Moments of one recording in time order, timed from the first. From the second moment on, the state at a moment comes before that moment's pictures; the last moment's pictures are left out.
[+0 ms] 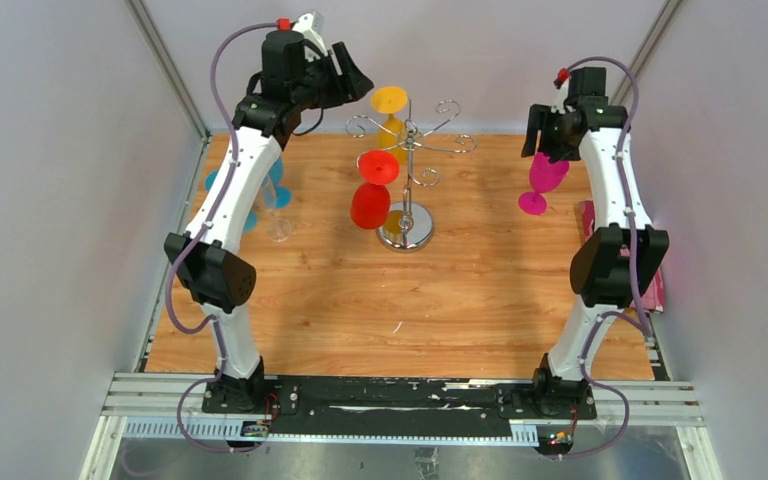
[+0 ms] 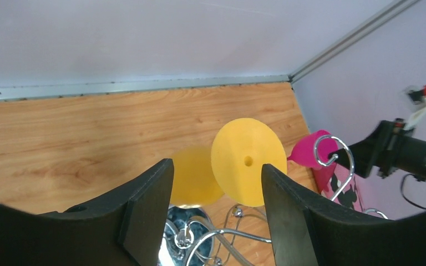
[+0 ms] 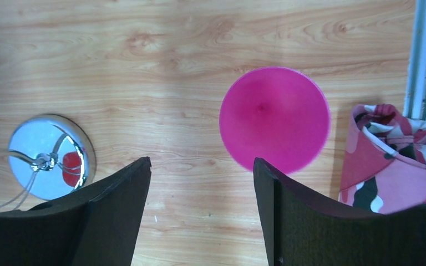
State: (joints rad) left arm -0.31 1.88 2.16 -0.51 0.23 -0.47; right arm -0.06 1.93 2.01 -0.95 -0.12 0.05
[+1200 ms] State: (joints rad) left arm -0.30 1.97 2.04 -0.36 0.31 -0.56; right arm -0.06 1.62 1.84 -0.76 -0.14 0.10
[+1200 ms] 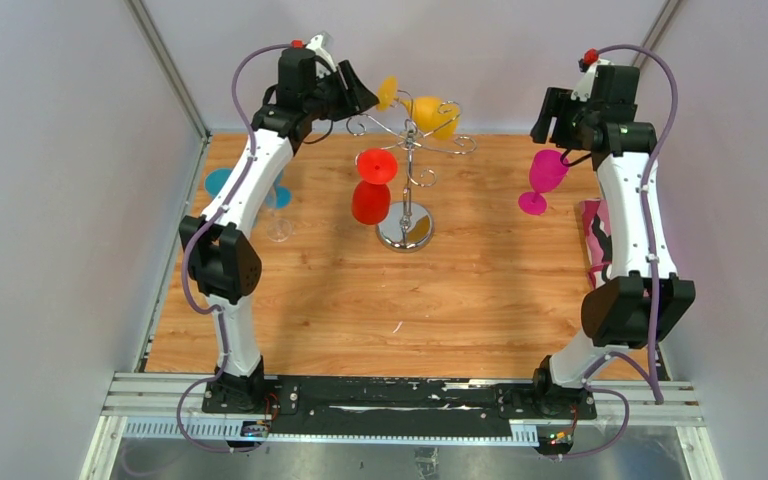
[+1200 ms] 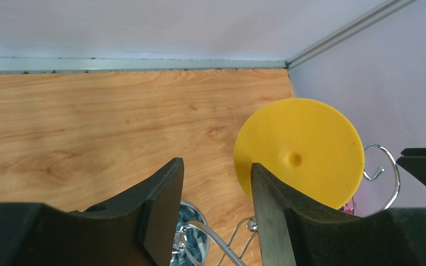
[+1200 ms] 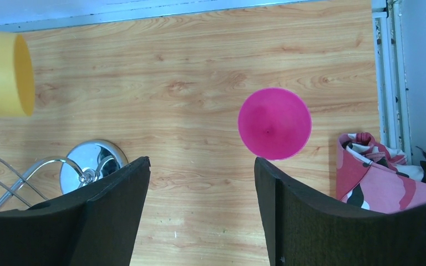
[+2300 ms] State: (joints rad) left arm -0.28 1.87 1.79 0.00 0.41 -0.76; right arm -0.06 1.56 1.74 -0.63 -0.26 0.11
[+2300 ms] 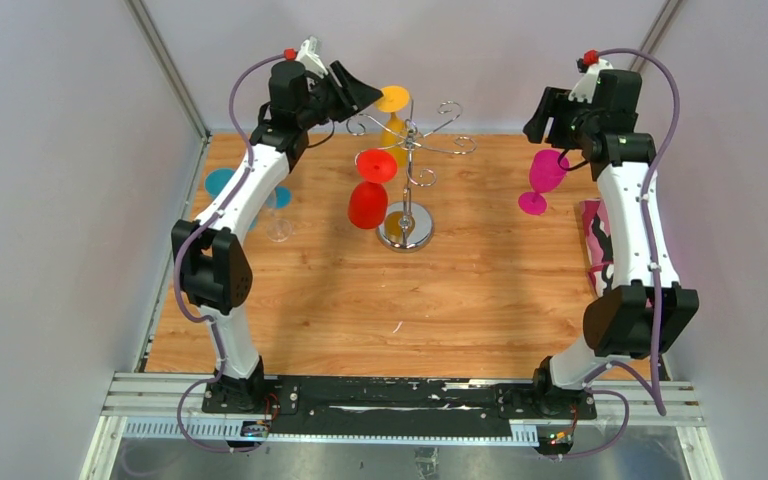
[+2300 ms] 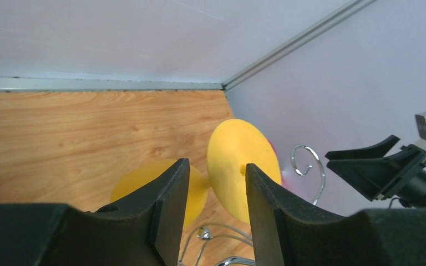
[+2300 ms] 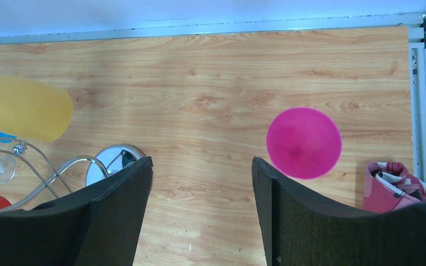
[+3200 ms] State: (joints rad) left arm -0.27 1.91 1.79 0.13 0.55 -0.89; right arm -0.06 1.54 1.71 -0.58 -0.26 0.14
